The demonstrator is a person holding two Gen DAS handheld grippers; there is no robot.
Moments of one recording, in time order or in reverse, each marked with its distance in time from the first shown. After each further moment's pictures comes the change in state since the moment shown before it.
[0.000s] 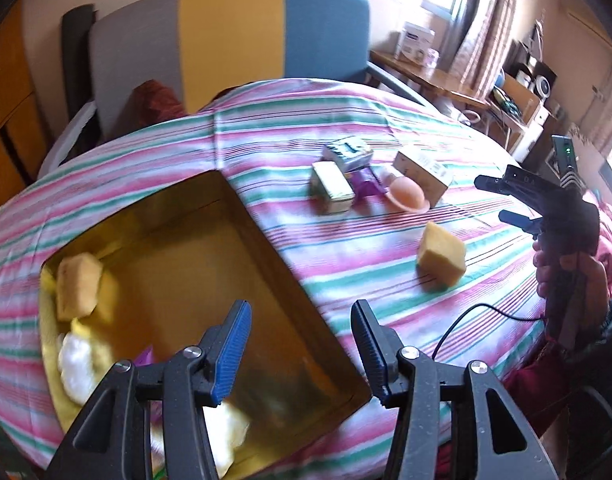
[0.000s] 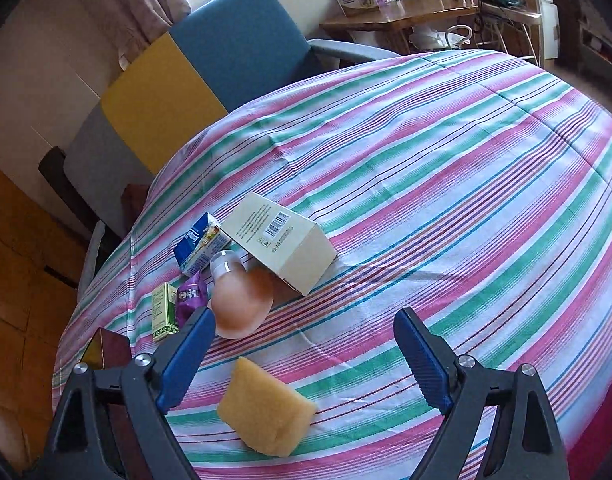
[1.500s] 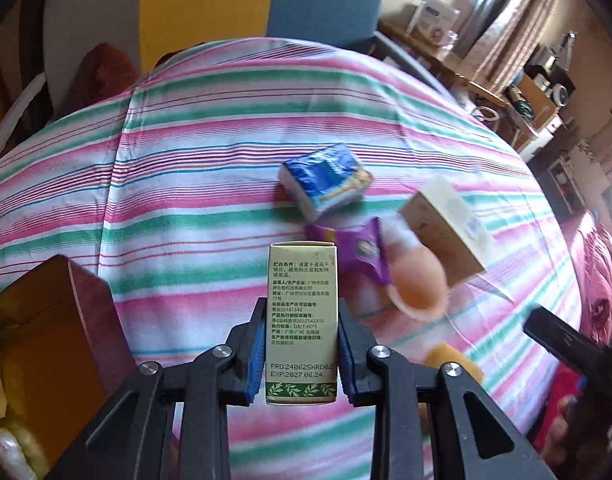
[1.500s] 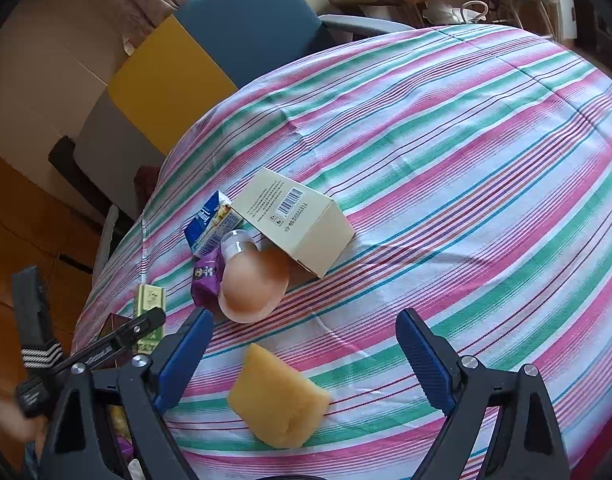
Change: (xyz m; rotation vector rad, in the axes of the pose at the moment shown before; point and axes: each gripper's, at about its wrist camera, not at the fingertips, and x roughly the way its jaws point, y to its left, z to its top) left arm 0.139 -0.035 0.103 -0.078 0.133 -0.079; right arm 0.016 0.001 0.000 0.001 0.099 0.059
